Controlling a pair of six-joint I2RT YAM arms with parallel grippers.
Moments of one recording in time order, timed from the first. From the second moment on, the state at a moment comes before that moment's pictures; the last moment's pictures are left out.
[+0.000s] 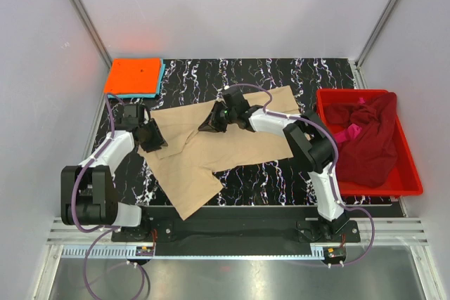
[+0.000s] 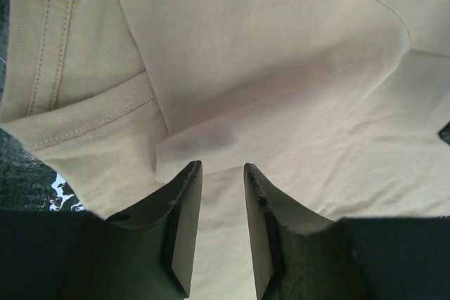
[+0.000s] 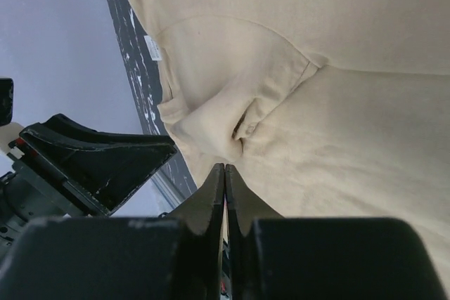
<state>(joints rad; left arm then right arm) 0.00 1.37 0.80 -0.48 0.16 -0.48 0.68 2.15 1.48 0.02 -0.43 1.07</state>
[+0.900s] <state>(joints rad) 0.06 1.36 0.72 -0.47 0.16 -0.52 0.78 2.27 1.48 0.10 -0.46 1.17</state>
